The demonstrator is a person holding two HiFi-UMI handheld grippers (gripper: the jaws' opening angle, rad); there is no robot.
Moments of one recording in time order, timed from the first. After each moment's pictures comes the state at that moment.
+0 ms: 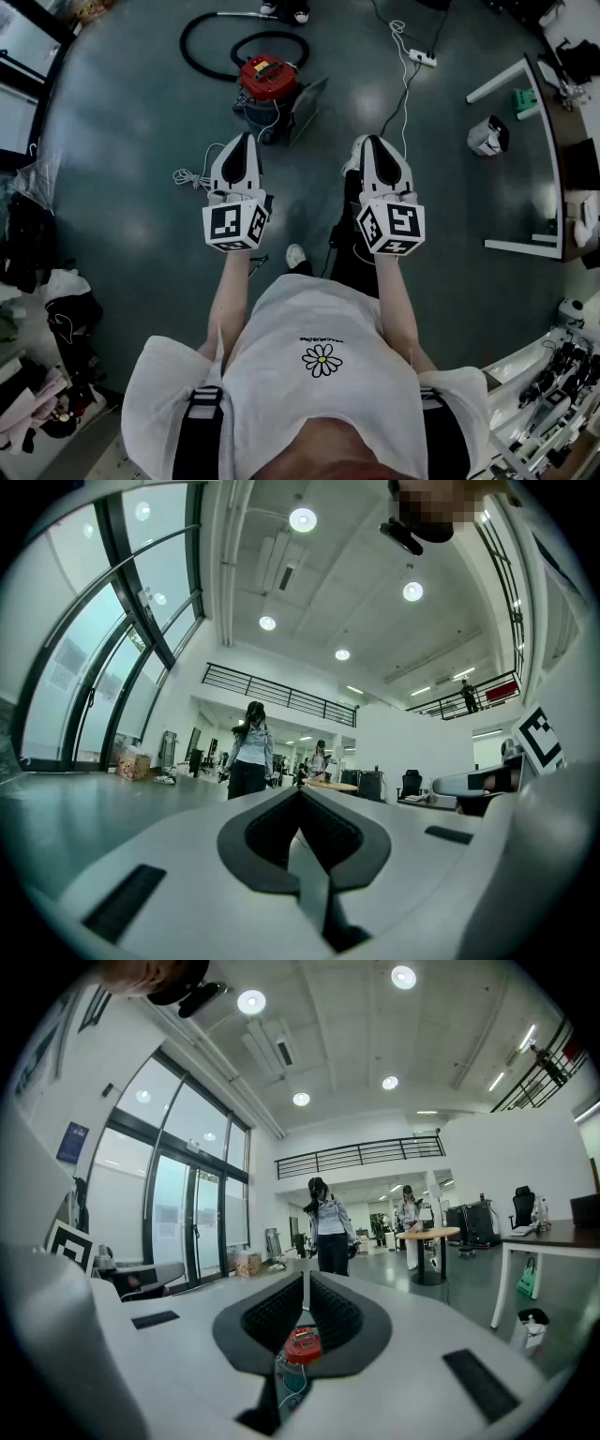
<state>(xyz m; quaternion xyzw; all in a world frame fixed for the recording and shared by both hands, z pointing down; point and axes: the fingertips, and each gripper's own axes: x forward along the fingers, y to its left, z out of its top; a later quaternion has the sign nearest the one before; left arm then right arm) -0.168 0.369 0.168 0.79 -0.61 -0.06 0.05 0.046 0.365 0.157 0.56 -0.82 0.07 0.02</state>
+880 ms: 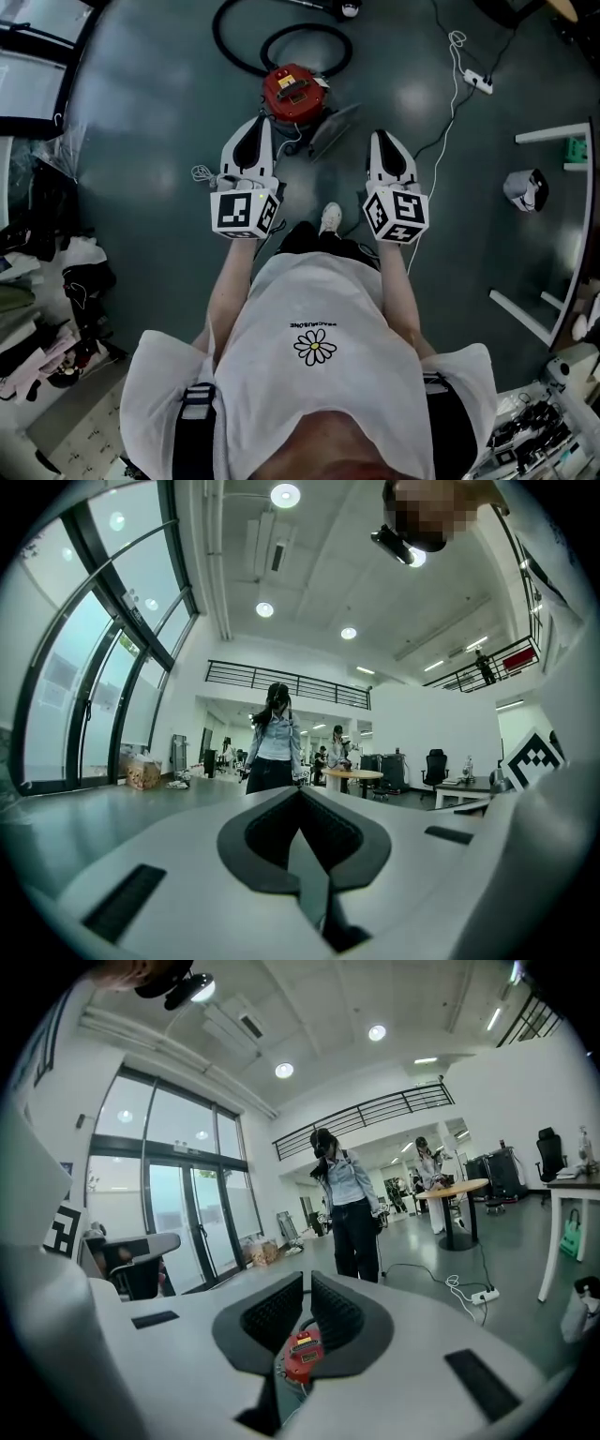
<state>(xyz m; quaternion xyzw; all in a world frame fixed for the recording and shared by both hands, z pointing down) -0.120 0.091 0.172 0.77 -0.64 -0.01 0.04 0.074 0.064 0.233 0.51 -0.84 0.17 0.03</state>
